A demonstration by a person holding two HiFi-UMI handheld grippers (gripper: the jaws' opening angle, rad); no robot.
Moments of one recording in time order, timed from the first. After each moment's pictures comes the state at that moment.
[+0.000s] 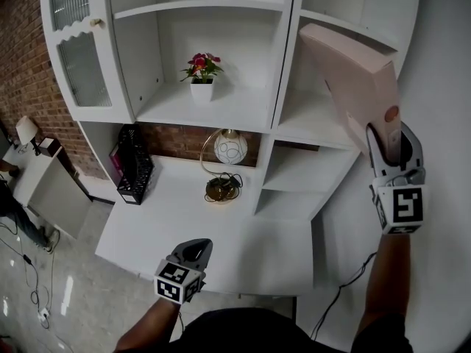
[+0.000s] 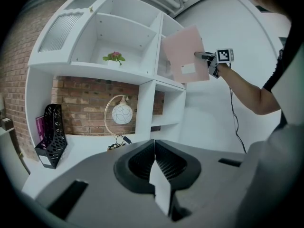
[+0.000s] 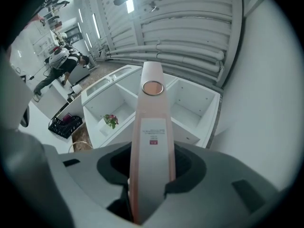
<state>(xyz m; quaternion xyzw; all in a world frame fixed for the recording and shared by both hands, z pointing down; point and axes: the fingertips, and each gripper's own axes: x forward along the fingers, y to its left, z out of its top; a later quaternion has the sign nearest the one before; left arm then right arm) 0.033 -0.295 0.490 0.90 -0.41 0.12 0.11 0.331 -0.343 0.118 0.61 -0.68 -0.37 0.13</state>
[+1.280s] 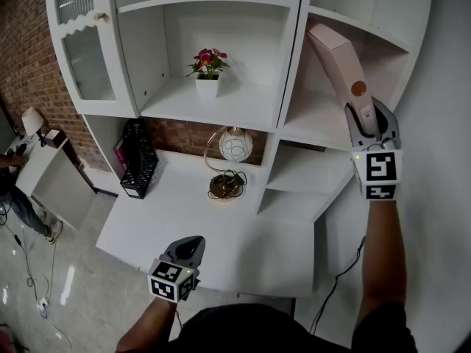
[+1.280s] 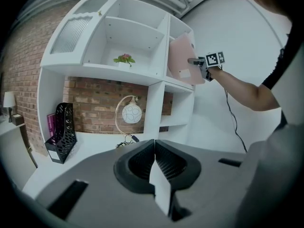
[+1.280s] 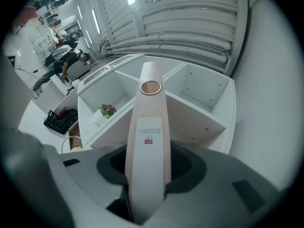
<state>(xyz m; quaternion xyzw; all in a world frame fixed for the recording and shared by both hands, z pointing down) 0.012 -0.299 0.492 0.87 -0.46 0.11 0.13 0.319 -0.439 0.137 0.61 -0.69 -0.36 0.16</state>
